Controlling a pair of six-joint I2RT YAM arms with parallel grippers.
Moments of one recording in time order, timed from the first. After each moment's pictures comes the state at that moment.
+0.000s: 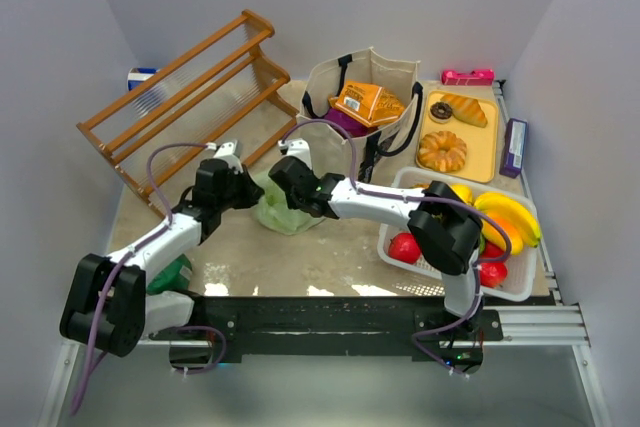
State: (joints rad) left arm -0.28 1.23 0.55 0.10 0.16 -0.46; right arm 0.99 1.96 1.42 -0.30 0.46 0.56
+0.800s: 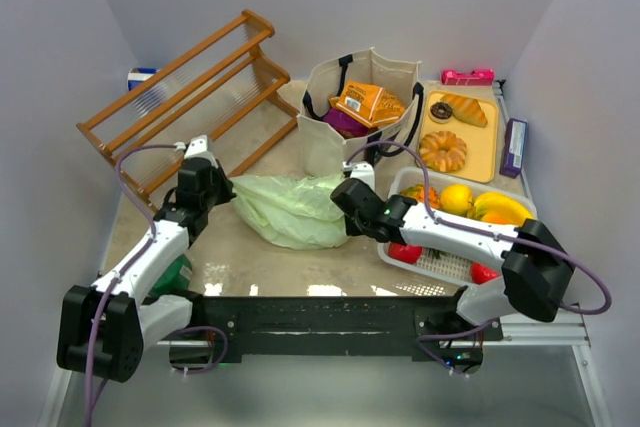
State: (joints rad) left arm -0.19 1.08 0.57 -0.06 -0.12 -0.44; right arm 0.93 1.43 0.93 -0.49 0.44 0.65
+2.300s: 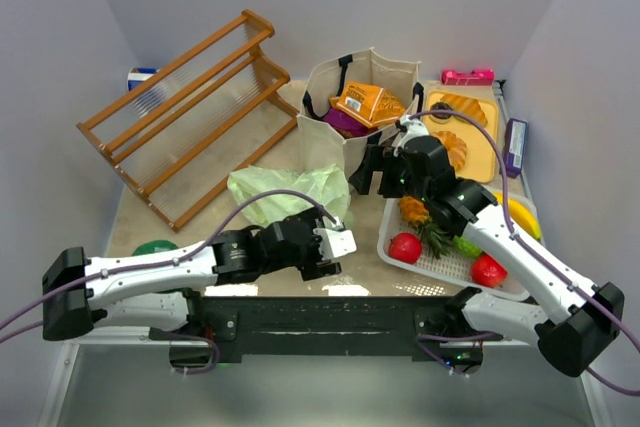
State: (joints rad) left arm -1.20 1.09 0.78 -0.25 -0.15 0.28; right arm 0.62 1.11 1.01 -0.46 0.05 0.57
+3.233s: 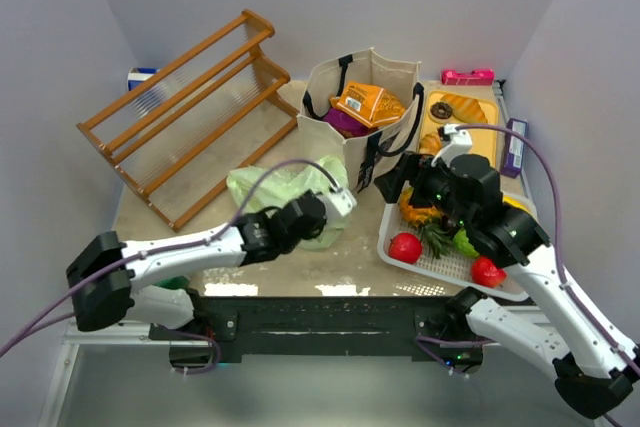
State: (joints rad) left arm -1.12 1.35 0.80 -0.16 -0.55 0.28; right arm 0.60 0.84 1.02 -0.60 0.08 0.57
